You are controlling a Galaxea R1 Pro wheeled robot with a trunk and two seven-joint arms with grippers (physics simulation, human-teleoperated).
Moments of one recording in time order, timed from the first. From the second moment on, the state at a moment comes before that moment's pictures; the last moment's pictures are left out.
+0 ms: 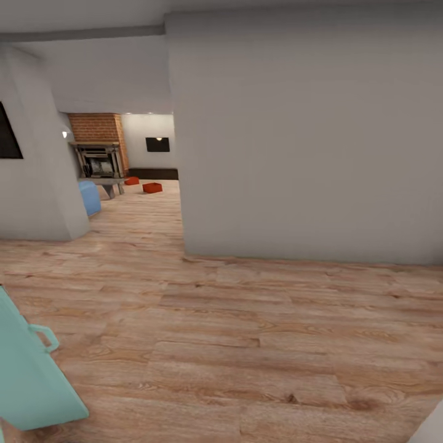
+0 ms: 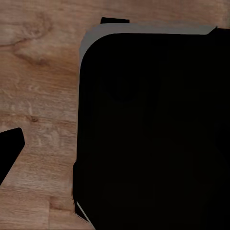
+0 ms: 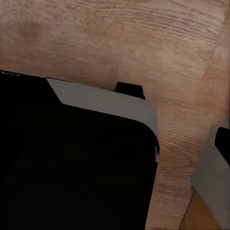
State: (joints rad) left arm 0.01 0.01 0.01 -0.09 0.08 -0.01 0.01; right arm -0.14 0.04 0.61 0.03 -0.44 -0.08 -0.05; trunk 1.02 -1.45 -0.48
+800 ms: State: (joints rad) left arm 0.01 0.01 0.01 -0.09 0.08 -0.01 0.01; right arm -0.14 0.04 0.61 0.03 -0.45 -0.08 -0.05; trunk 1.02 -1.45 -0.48
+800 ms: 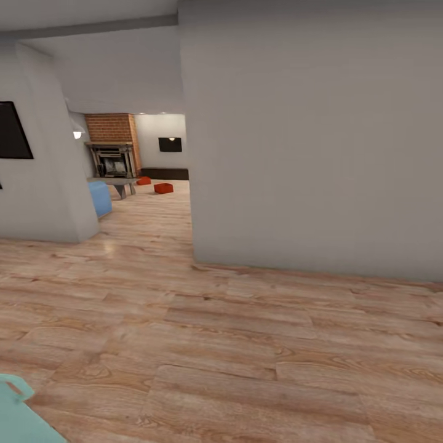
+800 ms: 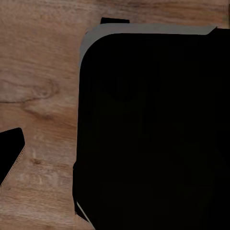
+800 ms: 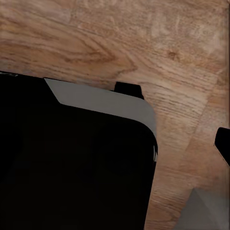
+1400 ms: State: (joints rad) left arm 0.01 0.01 0.01 -0.09 0.08 -0.01 0.01; right arm -0.14 0.04 0.61 0.03 -0.45 -0.08 -0.05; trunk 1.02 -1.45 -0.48
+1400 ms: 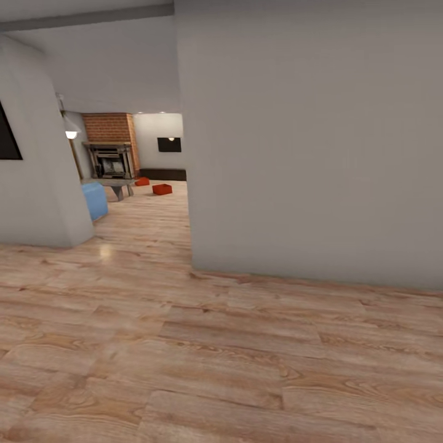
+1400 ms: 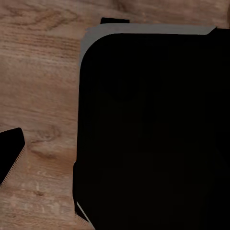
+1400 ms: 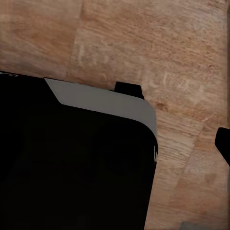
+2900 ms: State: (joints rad) left arm 0.01 0.01 0.03 -0.08 0.08 -0.01 0.01; right arm -0.14 0.04 0.61 0.03 -0.45 -0.09 -0.05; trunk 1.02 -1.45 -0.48
